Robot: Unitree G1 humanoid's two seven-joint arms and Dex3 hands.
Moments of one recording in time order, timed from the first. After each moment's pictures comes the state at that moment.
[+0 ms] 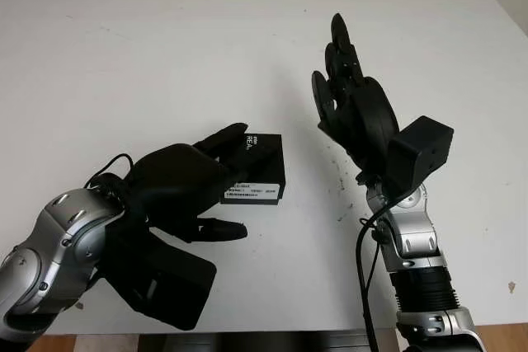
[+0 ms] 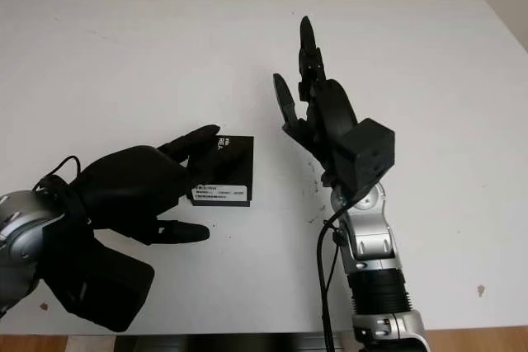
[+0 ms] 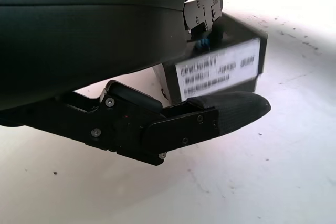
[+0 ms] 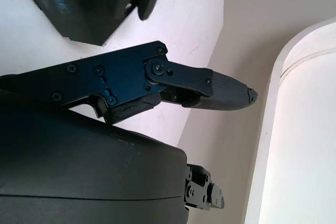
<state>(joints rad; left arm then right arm) -0.25 0.81 -0.24 -0.60 0.61 0.09 -0.79 -0.44 -0.12 -0.01 0.12 0.02 -0.07 0.17</state>
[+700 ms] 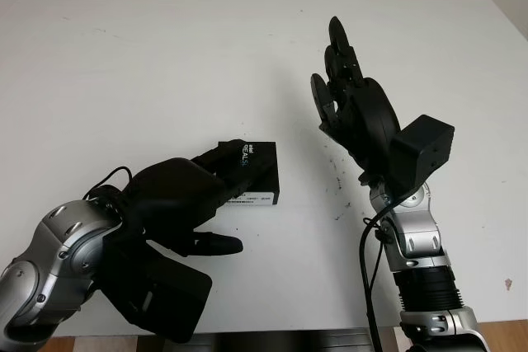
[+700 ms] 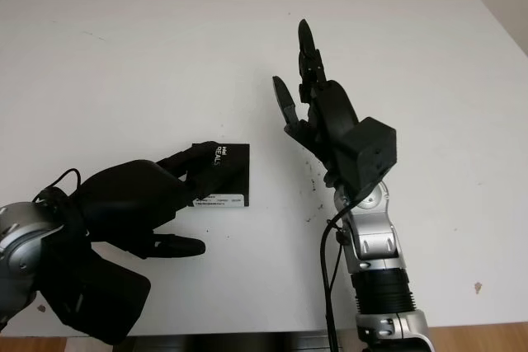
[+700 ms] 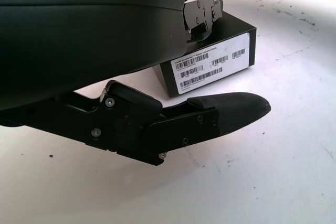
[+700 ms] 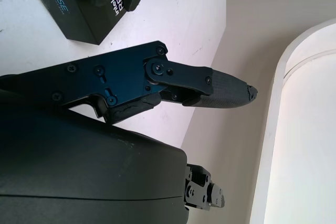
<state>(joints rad) -0.20 0.76 -0.22 -0.56 0.69 0.07 -0.77 -0.44 -0.14 -0.02 0.12 0.05 -0.04 0.20</state>
